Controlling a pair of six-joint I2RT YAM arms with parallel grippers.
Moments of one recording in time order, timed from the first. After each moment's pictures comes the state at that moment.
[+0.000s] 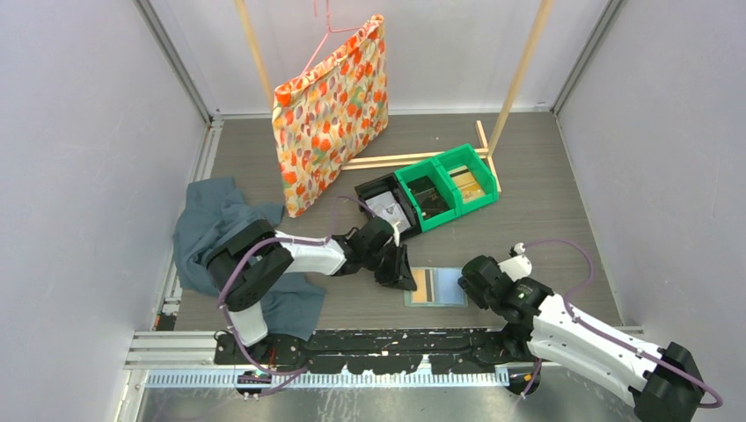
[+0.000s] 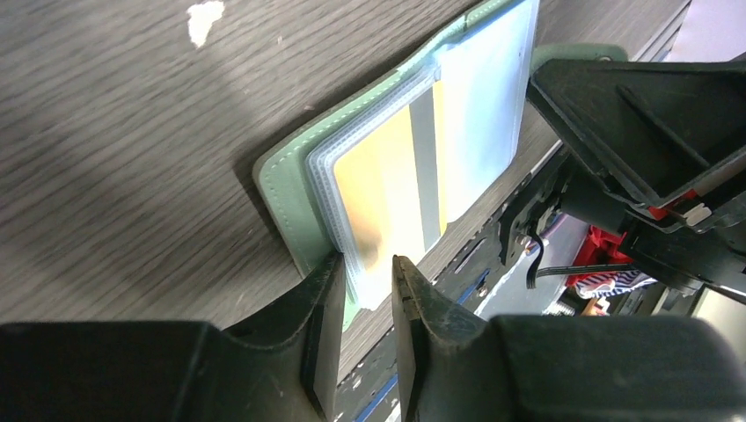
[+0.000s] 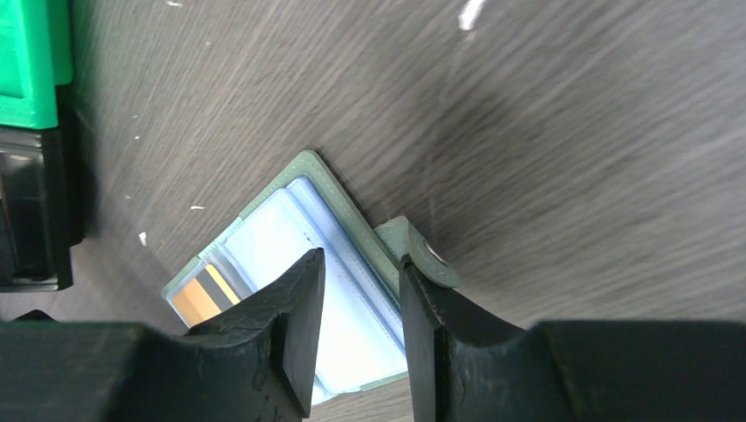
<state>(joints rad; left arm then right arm) -0.94 1.78 0.83 0.14 0.42 -0.94 0.80 0.65 0.29 -0.73 0.45 1.54</state>
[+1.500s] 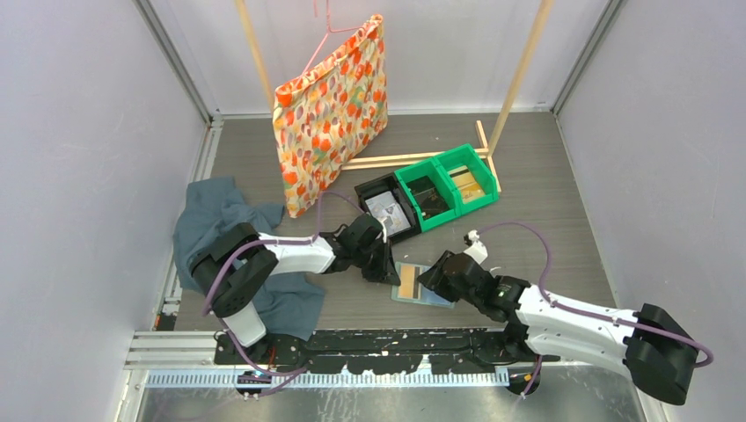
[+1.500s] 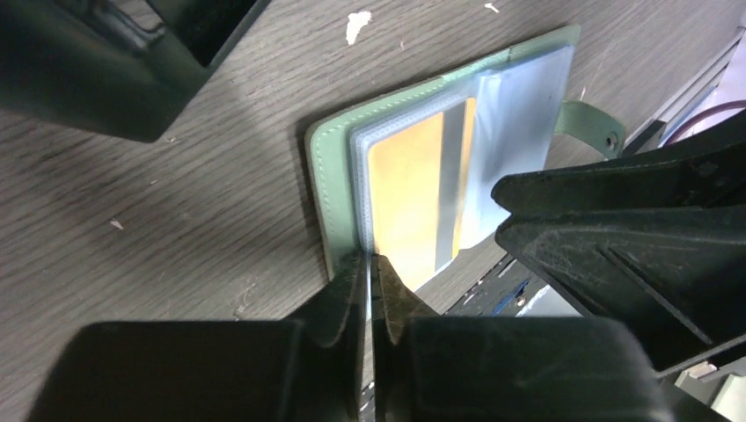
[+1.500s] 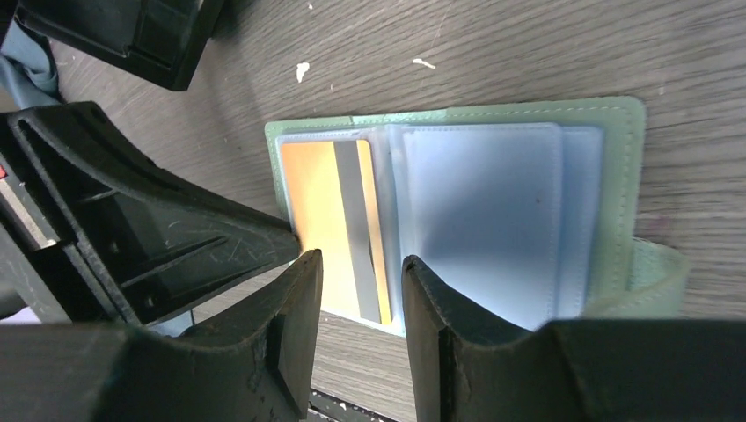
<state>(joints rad) -0.88 1.67 0.78 0.02 0.34 -0.87 0.94 0.87 0.28 -0.20 0.27 1.30</state>
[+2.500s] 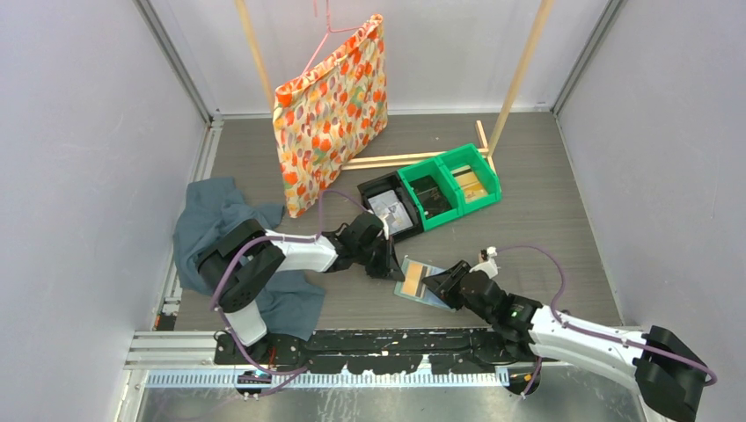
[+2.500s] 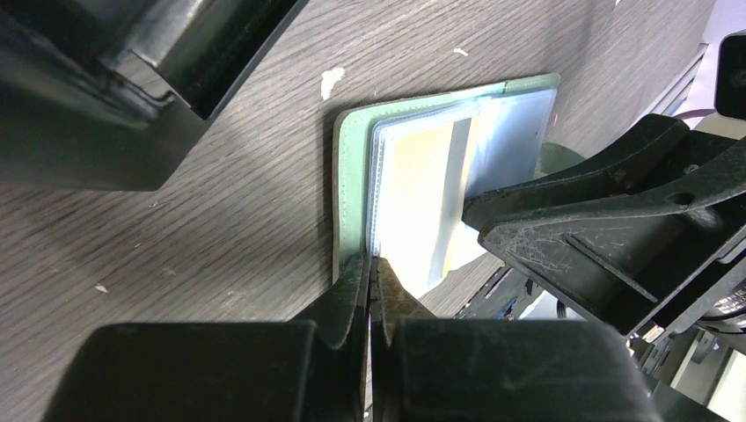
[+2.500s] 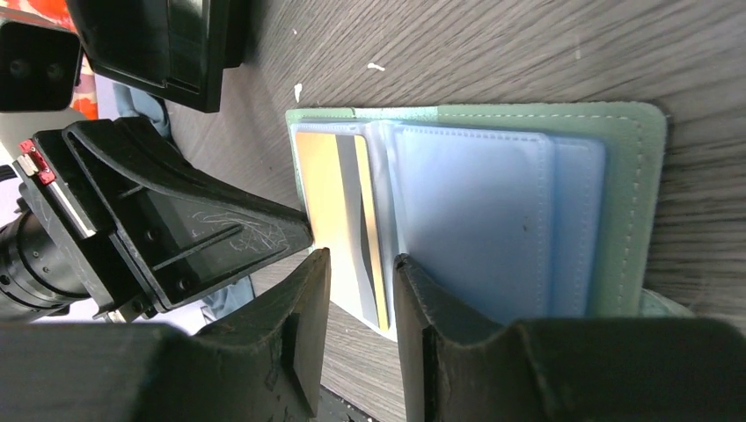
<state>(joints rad) -0.88 1.72 0.78 0.12 0.36 -0.89 0.94 0.68 0.03 0.05 0.28 1.48</state>
